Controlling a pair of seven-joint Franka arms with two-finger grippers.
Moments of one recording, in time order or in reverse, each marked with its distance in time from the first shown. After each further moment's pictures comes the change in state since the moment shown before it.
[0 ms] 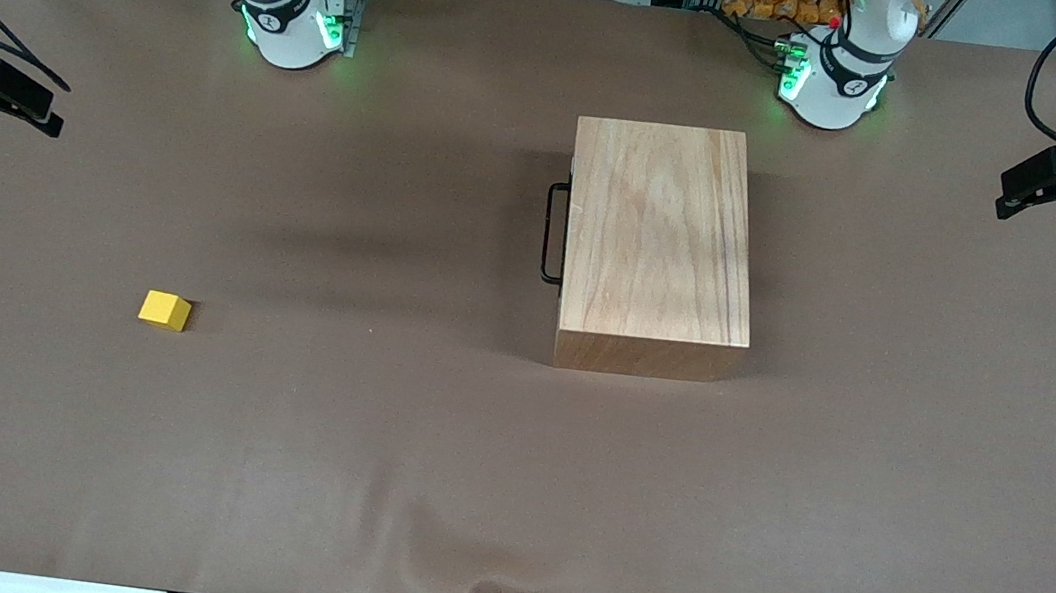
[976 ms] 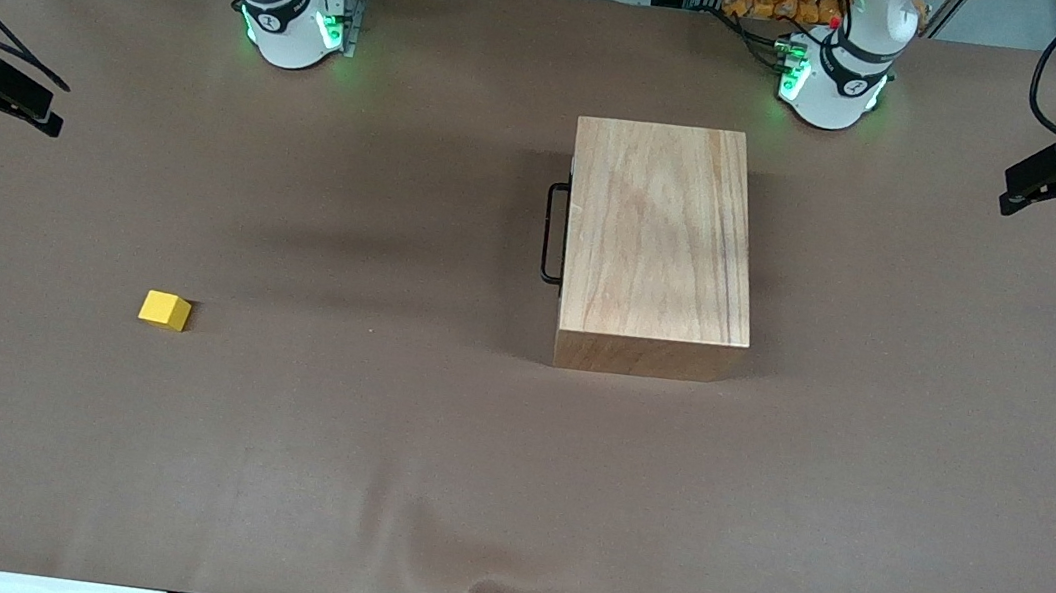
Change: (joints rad) left arm 0.000 0.002 0.003 0.012 0.000 -0.021 0.000; right arm 0.000 0.000 -0.001 -0.001 0.000 -0.002 0.000
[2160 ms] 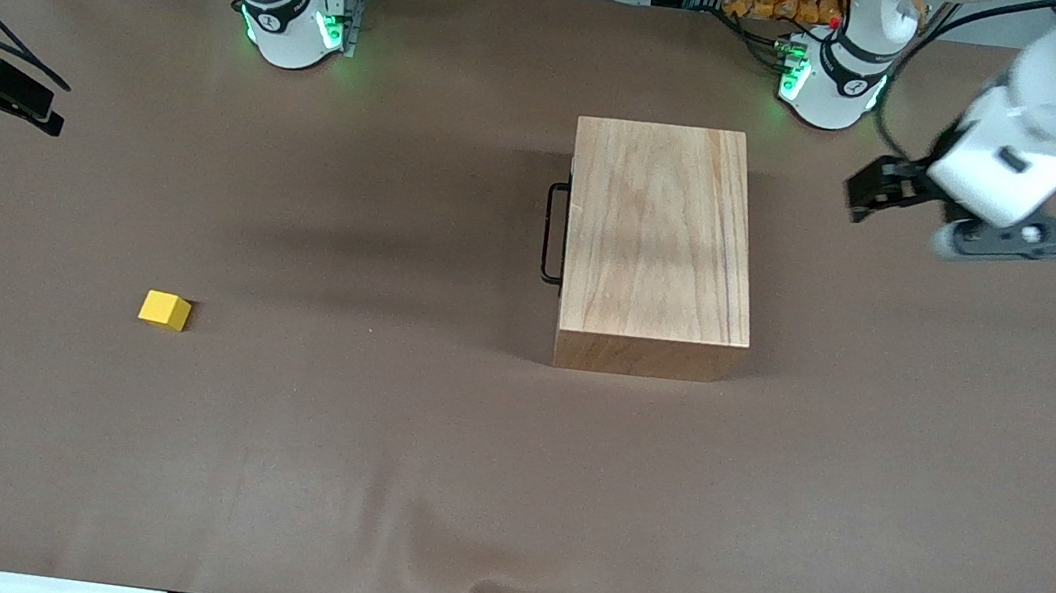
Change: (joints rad) left arm -0.226 0.184 -0.094 0.157 -0.009 -0.011 -0.437; right arm 0.000 0.000 -0.001 -0.002 0.000 -0.005 0.000
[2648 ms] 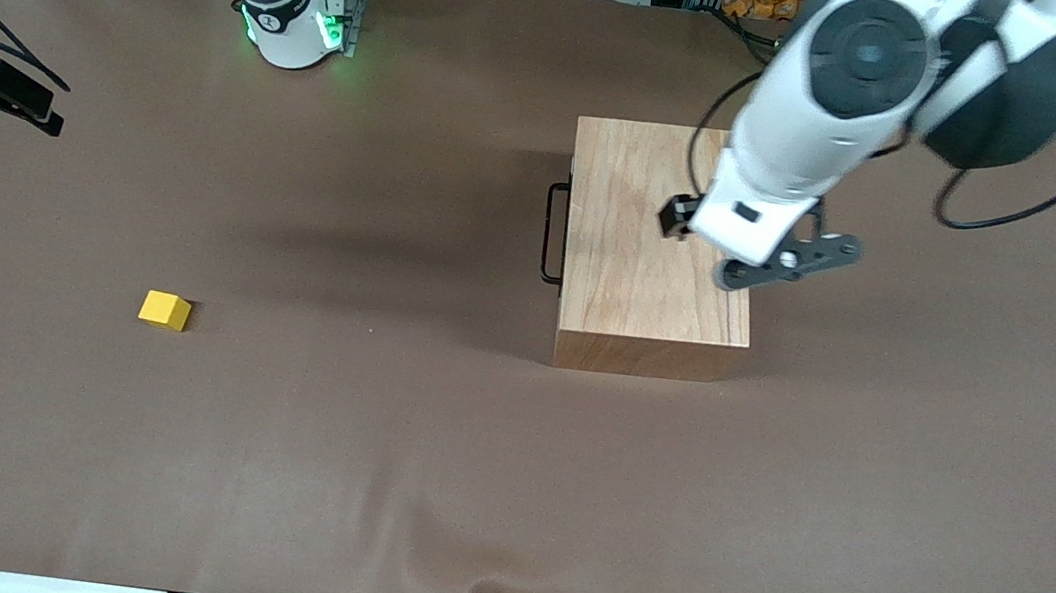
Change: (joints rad) left arm -0.302 0.265 0.028 0.189 0.000 0.026 -0.472; right arm 0.000 0.000 -0.001 -0.001 0.000 0.000 0.000
